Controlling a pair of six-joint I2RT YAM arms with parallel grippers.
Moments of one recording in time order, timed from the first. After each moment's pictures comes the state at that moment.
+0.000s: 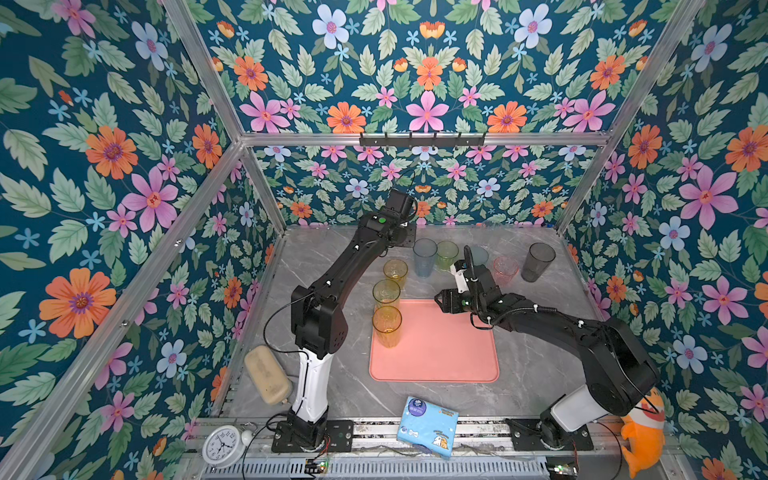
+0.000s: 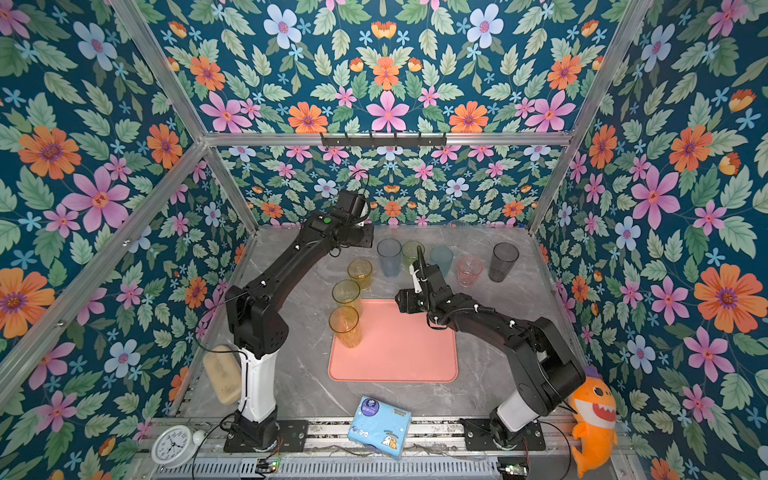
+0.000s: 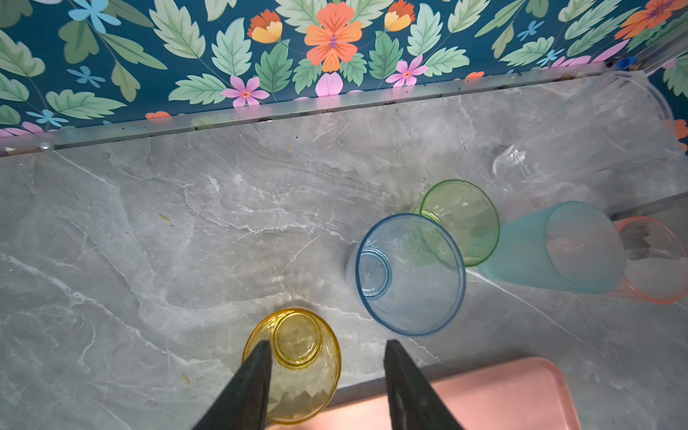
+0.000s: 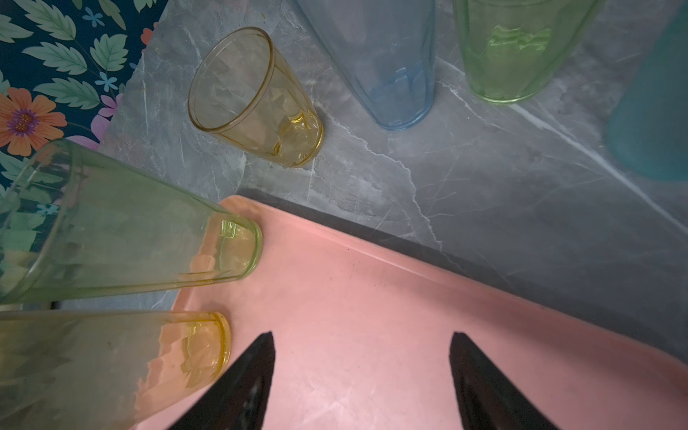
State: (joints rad) left arm -0.54 2.09 2.13 -0.89 -0.12 -0.27; right arm 0.56 1.57 0.92 -0.07 -0.13 0.41
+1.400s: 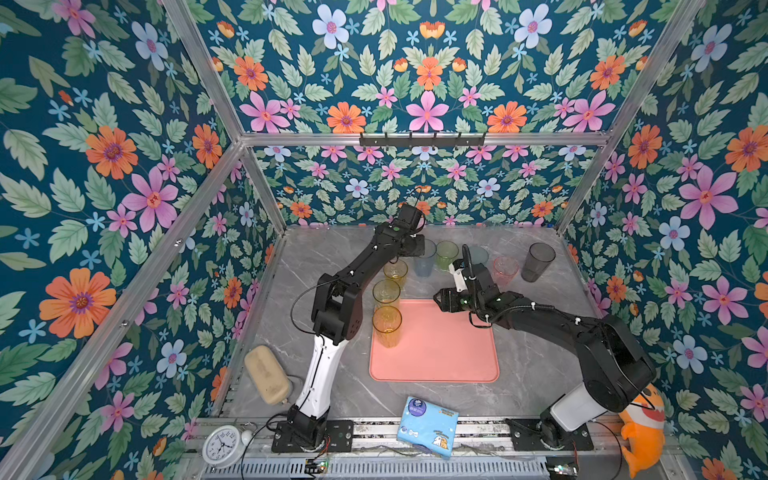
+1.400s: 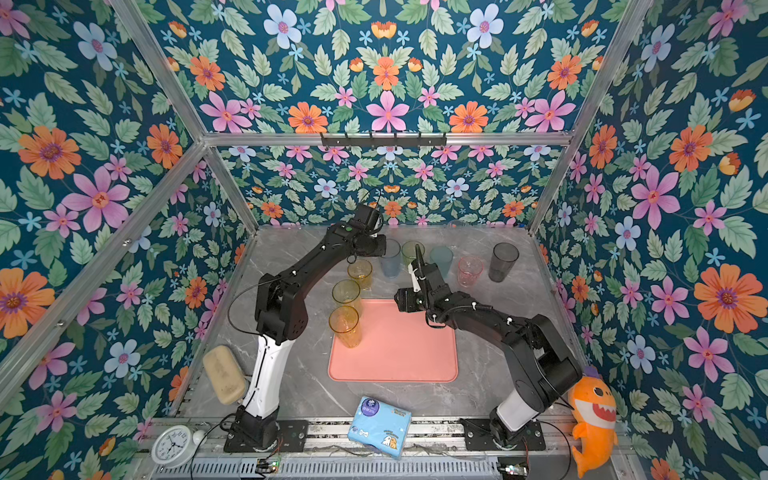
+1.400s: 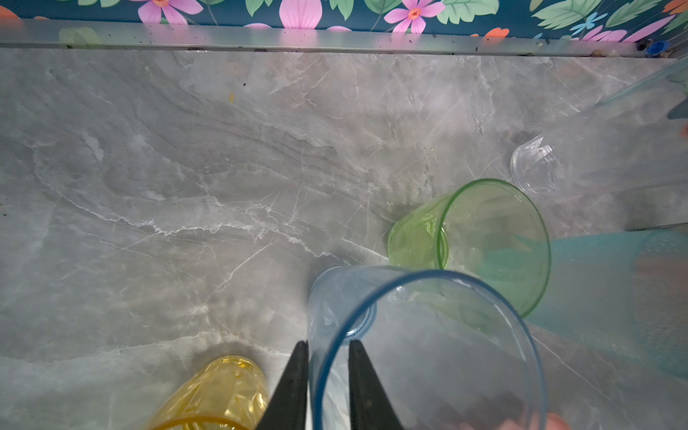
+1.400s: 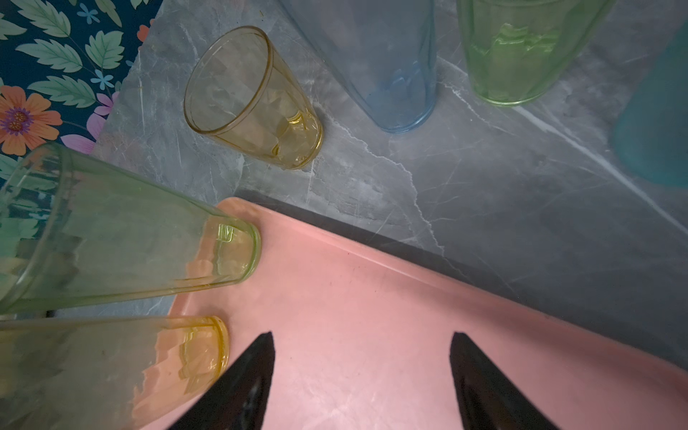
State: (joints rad) left arm -0.54 2.29 2.16 -0.77 -0.02 -0.39; right arm 0.56 1.59 0.94 -0.08 -0.13 0.41
